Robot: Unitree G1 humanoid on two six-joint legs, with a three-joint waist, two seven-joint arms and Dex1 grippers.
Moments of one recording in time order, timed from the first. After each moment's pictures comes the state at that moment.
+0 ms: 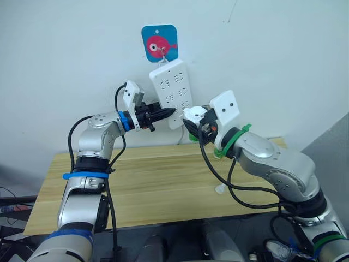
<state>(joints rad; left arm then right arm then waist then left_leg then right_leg) -0.80 0.45 0.05 0.44 -0.38 0.36 -1.06 -0.65 -0.44 0.33 -0.54 0.66 0.89 -0.14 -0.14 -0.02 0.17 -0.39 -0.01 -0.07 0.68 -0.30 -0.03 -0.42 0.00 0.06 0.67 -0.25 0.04</state>
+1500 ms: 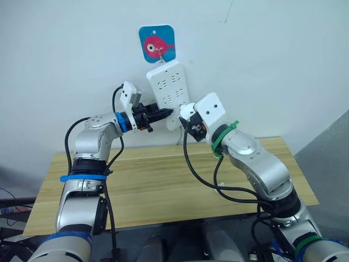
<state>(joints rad) -0.77 0.46 0.07 0.40 -0.38 0.41 -1.05 -0.63 -0.25 0.36 -0.46 0.14 0.87 0.15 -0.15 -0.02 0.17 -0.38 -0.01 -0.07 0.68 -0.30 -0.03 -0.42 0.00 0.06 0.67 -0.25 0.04</state>
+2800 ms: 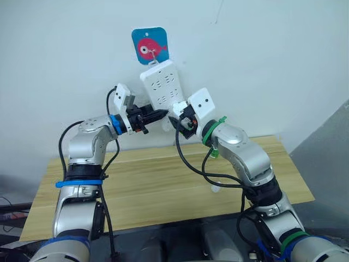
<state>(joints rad) -0.72 0.46 0.11 0.33 -0.38 0.42 -1.06 -0.68 -0.12 0.29 -0.22 0.12 0.80 0.26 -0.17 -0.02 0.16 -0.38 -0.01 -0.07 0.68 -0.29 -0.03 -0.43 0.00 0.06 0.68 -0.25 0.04</state>
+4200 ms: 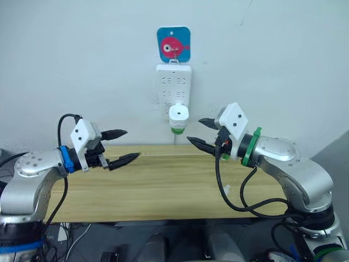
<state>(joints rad) -0.09 0.80 0.27 -0.34 -0.55 0.45 -1.03 -0.51 -0.45 0.16 -0.66 0.38 0.94 0.55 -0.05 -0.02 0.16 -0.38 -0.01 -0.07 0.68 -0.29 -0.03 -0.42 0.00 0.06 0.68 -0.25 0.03</state>
